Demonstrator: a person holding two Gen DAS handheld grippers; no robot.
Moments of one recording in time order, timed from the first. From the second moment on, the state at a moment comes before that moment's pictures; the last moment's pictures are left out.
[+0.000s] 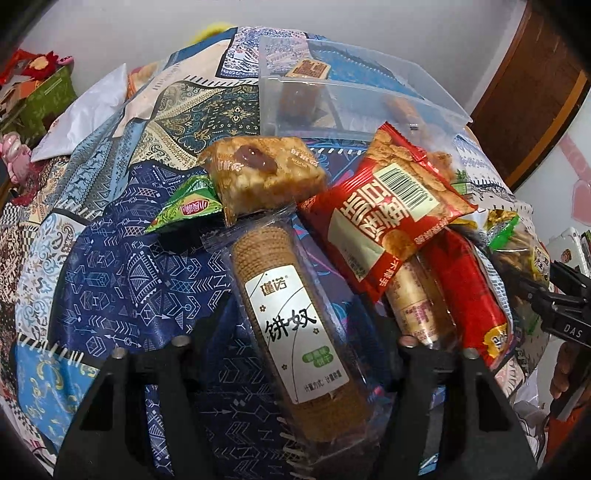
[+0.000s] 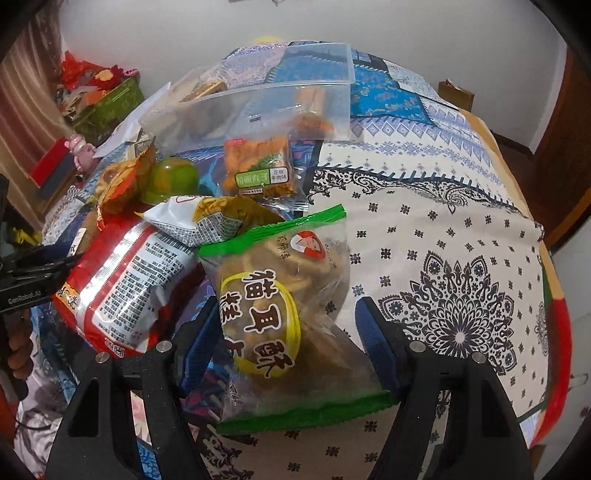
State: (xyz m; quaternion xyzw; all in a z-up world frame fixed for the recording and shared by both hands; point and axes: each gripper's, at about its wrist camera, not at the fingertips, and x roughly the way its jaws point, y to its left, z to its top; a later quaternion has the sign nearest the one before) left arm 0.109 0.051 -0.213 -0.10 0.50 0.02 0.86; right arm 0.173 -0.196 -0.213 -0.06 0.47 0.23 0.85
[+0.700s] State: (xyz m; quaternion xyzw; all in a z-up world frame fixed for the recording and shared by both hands) left arm 0.085 0.062 -0.167 -0.11 0.43 0.02 0.90; right arm 0.173 -0.215 -0.162 -0.02 0.41 0.22 0.89
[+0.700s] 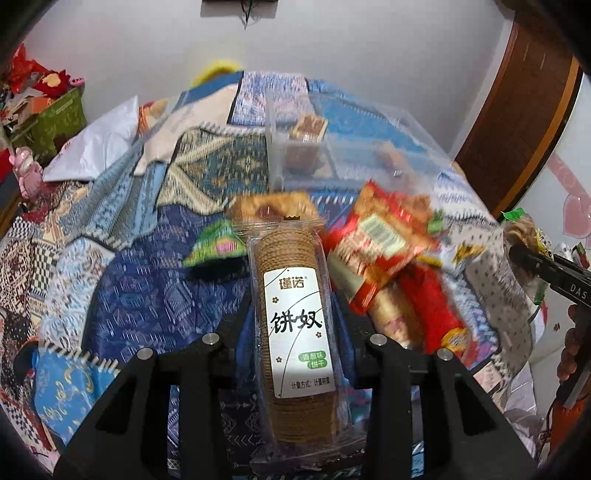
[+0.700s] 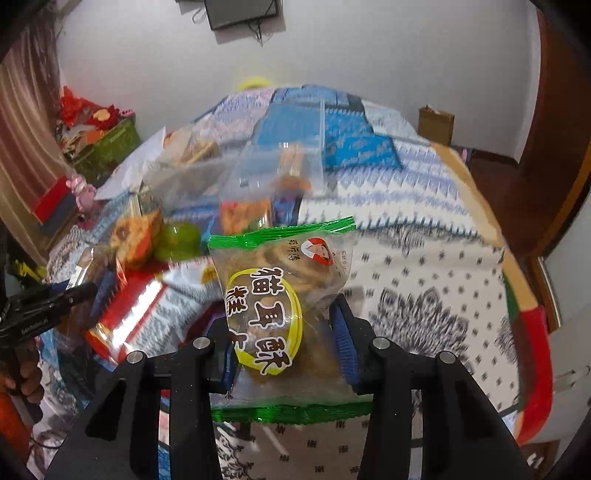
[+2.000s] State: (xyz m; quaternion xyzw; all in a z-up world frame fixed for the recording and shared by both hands) left arm 0.287 0.040 -0.104 -0.10 0.35 -0.02 0.93; right arm 0.311 -0.132 -0.126 0.00 0.35 0.26 0.90
